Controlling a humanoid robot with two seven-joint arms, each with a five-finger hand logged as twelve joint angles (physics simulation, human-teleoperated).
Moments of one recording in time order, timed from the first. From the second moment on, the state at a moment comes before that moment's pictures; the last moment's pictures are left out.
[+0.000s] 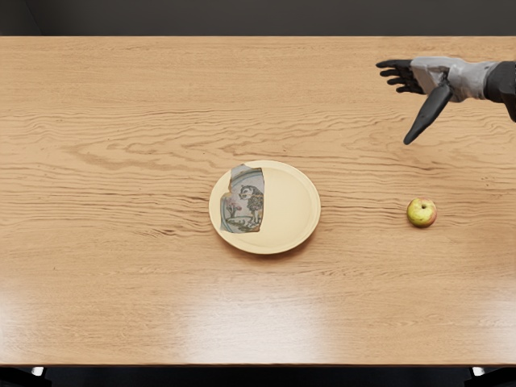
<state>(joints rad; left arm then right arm) -0.02 0.00 0.03 -0.22 0.01 0.02 0.01 1.33 -0.50 -0.11 0.48 -0.43 0.61 0.17</state>
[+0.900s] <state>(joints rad) -0.02 0.00 0.03 -0.22 0.01 0.02 0.01 1.41 -0.92 -0.09 1.49 -0.75 0.34 -0.53</state>
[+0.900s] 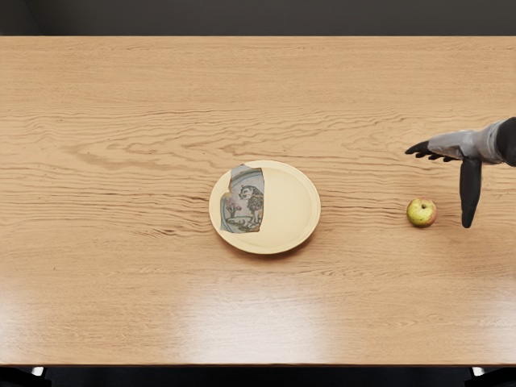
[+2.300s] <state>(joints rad) -0.02 0.00 0.03 -0.22 0.02 0.02 0.01 1.07 -0.86 -0.10 1.62 -1.08 -0.27 -0.55</state>
